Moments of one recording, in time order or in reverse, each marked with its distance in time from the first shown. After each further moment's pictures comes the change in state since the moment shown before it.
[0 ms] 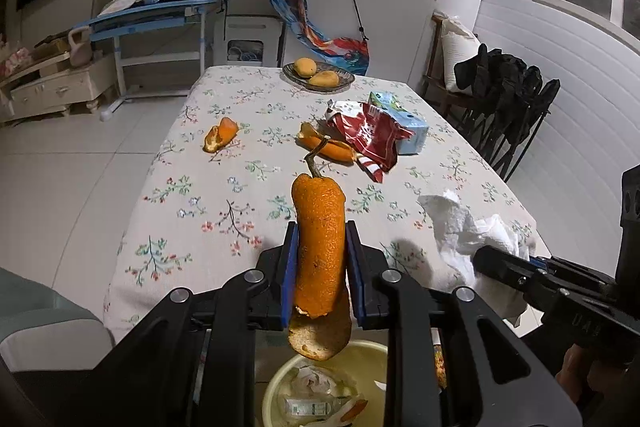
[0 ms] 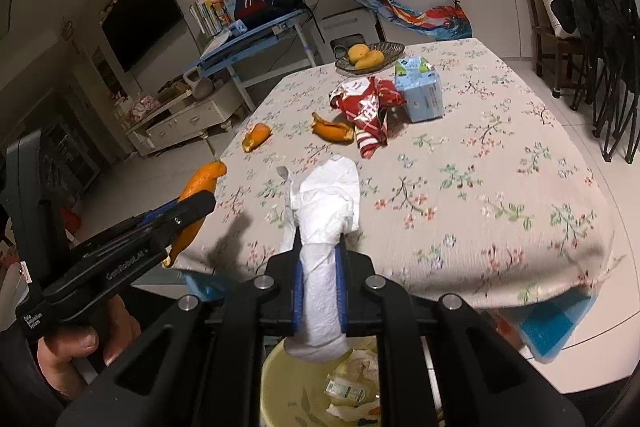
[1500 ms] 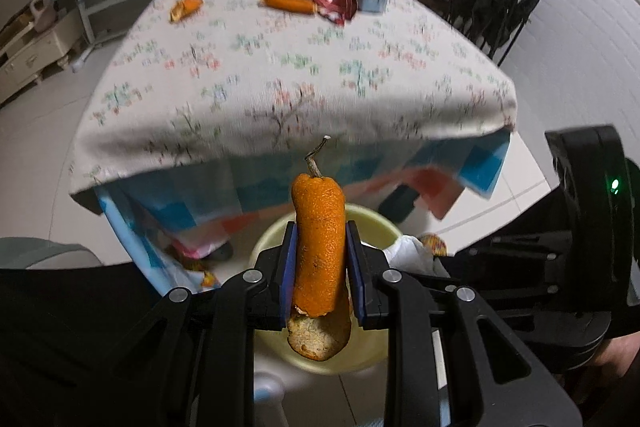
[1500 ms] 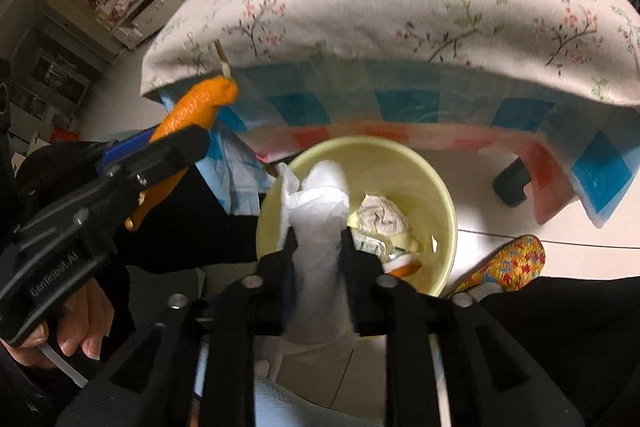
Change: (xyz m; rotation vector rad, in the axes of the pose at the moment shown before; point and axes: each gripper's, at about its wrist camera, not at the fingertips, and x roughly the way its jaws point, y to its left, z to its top) left arm -0.007 -0.020 -0.093 0.089 0.337 -0.061; right arm 0.040 0.016 -0.095 0.013 0.514 -0.016
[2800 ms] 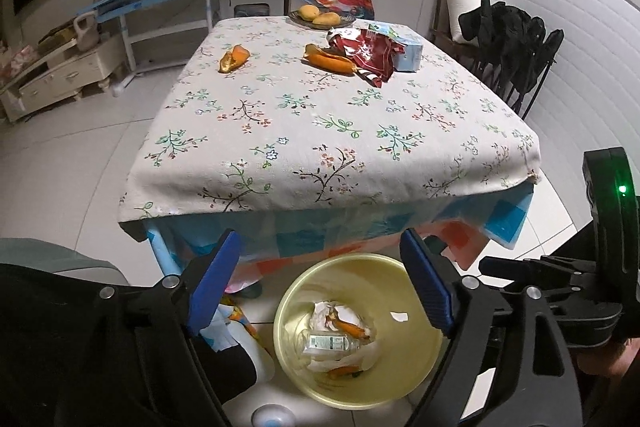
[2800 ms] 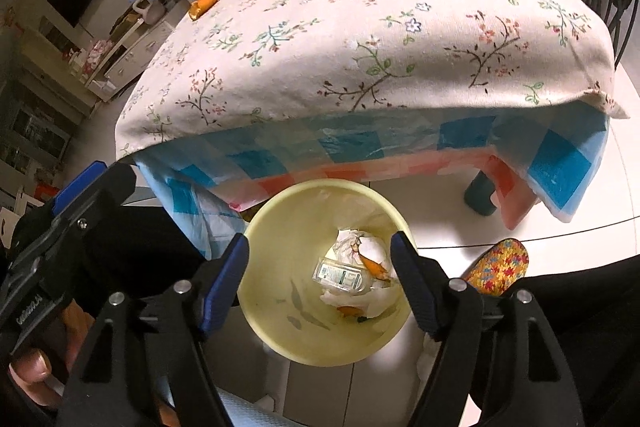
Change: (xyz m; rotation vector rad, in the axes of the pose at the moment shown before) left arm -0.027 0.006 0.011 -0.055 -0.198 0.134; right arm -0.024 -0.025 0.007 0.127 -0.151 -0.060
